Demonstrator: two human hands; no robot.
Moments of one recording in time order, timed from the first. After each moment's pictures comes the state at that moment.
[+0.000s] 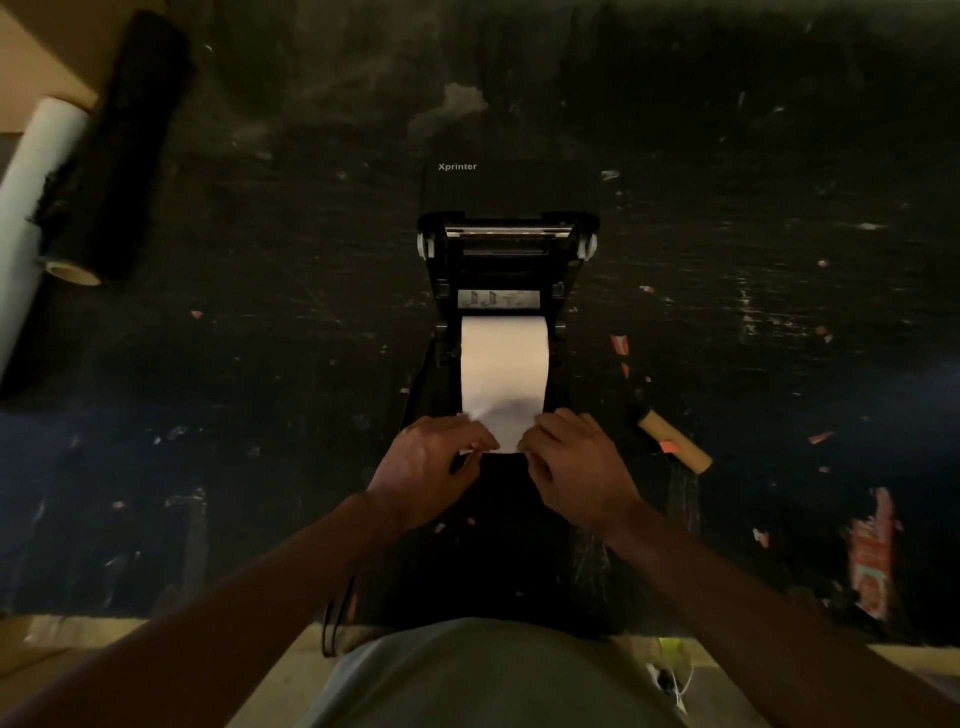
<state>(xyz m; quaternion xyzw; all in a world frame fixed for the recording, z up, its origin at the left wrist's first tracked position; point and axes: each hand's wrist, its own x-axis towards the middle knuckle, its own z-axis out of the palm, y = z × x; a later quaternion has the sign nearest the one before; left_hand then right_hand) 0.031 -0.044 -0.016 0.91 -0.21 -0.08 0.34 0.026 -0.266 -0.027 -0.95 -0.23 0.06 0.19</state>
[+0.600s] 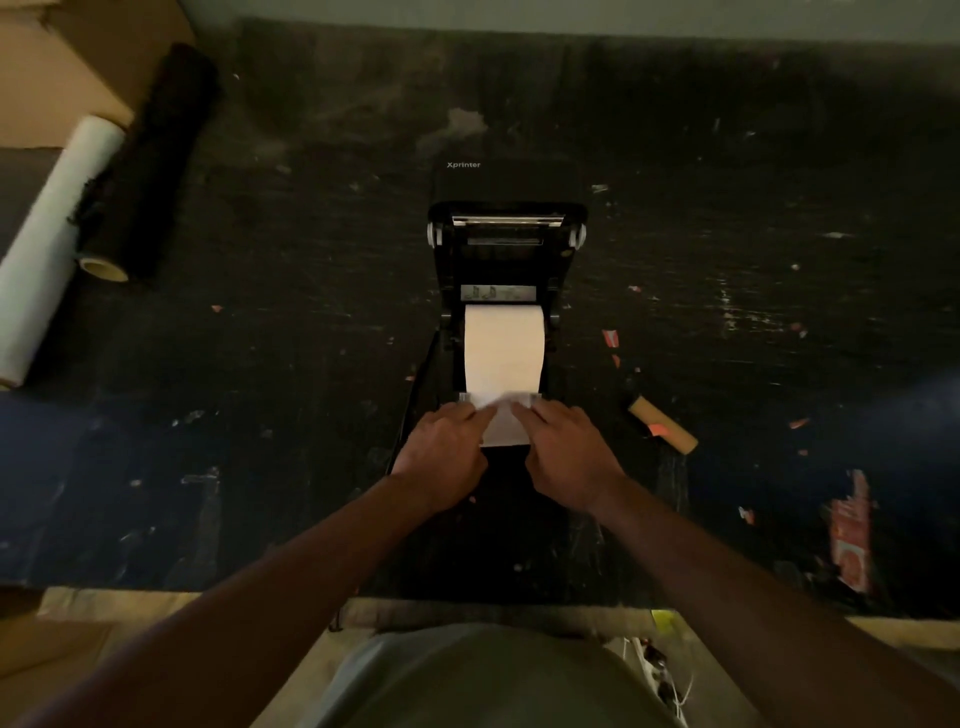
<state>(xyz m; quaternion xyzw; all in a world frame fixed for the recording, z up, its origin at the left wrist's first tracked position) 0.008 -0.066 -0.009 0.96 -0.17 -0.18 0.15 0.012 -0.258 -0.016 -0.95 -0.20 0.19 0.11</state>
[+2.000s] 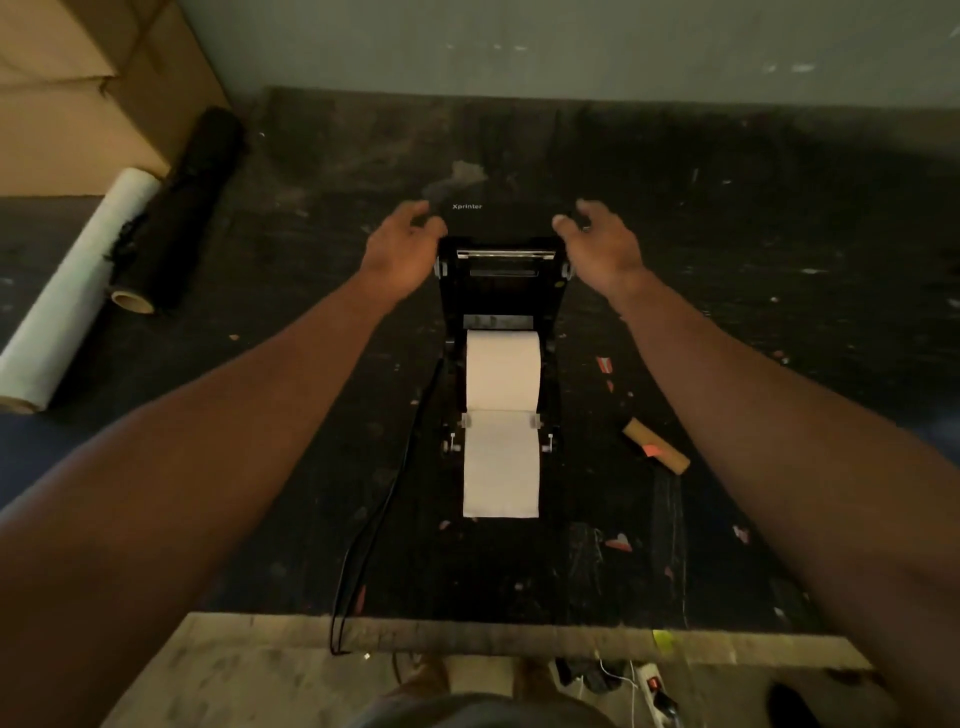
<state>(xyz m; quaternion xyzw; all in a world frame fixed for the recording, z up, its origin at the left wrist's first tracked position) 0.183 -0.033 0.113 0.88 0.11 -0.03 0.46 0.193 -0.270 0.107 -0.91 0.08 0.02 0.42</state>
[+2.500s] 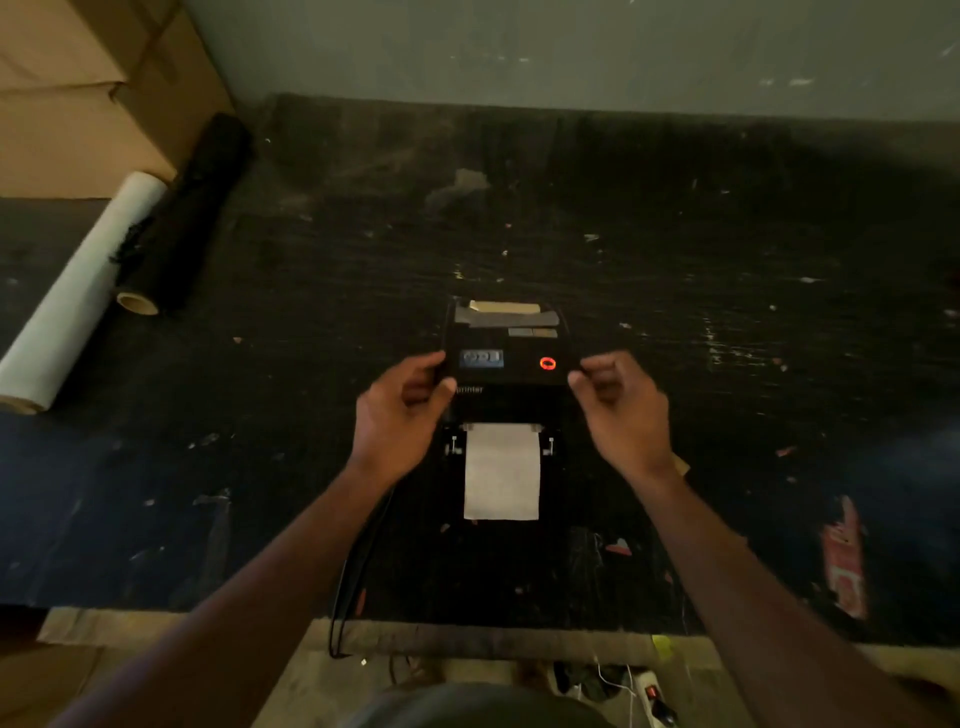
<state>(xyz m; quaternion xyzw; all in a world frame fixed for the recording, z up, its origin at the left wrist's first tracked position) 0.021 -0.024 0.048 0.88 0.07 -0.02 0.48 0.027 -0.281 0.055 -0.88 0.10 -0.02 0.46</state>
